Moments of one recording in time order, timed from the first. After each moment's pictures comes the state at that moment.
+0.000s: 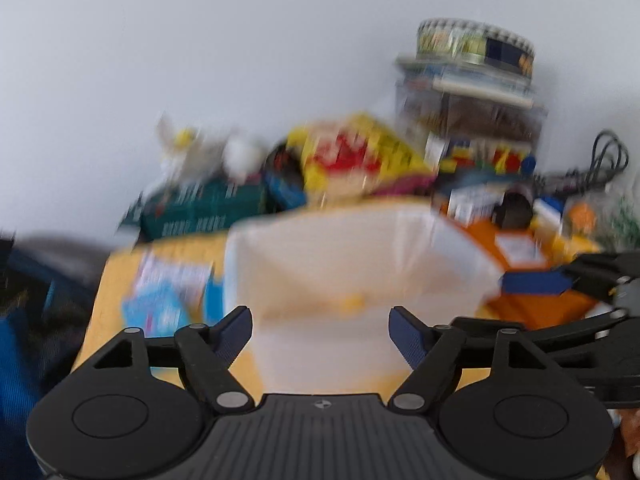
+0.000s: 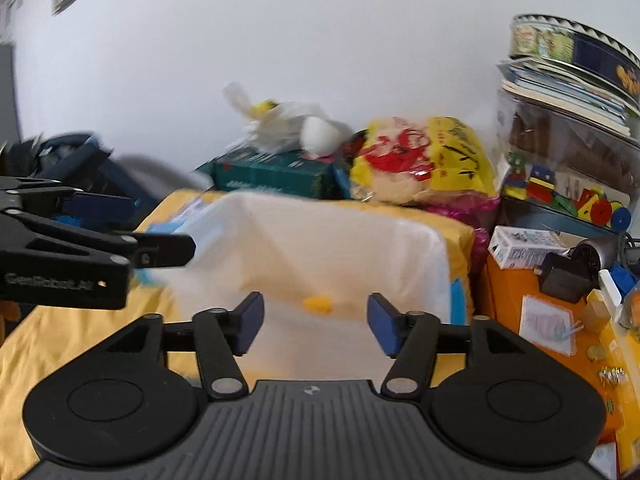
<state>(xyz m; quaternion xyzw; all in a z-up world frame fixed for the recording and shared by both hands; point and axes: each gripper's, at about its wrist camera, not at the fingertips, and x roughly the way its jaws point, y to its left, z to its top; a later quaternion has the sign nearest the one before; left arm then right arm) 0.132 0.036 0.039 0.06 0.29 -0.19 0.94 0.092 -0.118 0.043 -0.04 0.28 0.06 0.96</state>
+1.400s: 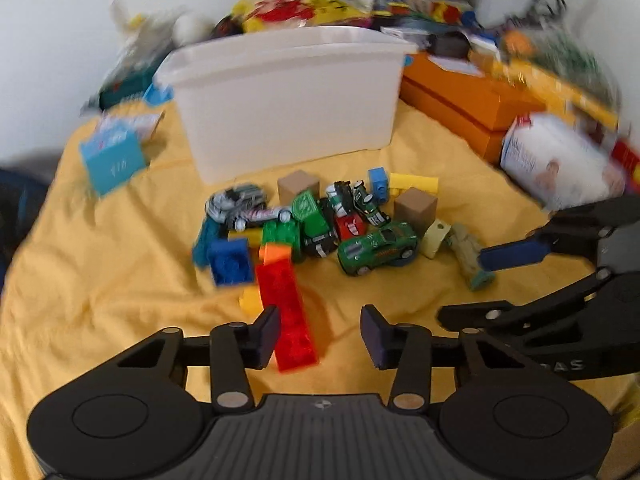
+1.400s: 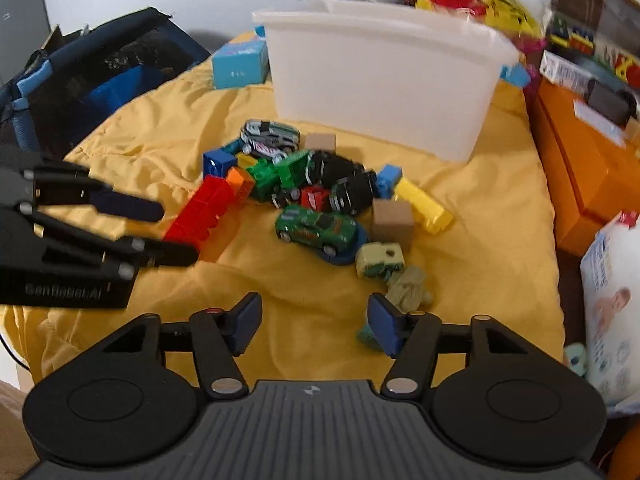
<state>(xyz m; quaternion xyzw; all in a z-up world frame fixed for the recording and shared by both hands) 0.023 0.027 -0.072 0.15 0.39 -0.23 0.88 -0.011 -0.090 -0.064 -0.03 0.43 0.09 0.90</state>
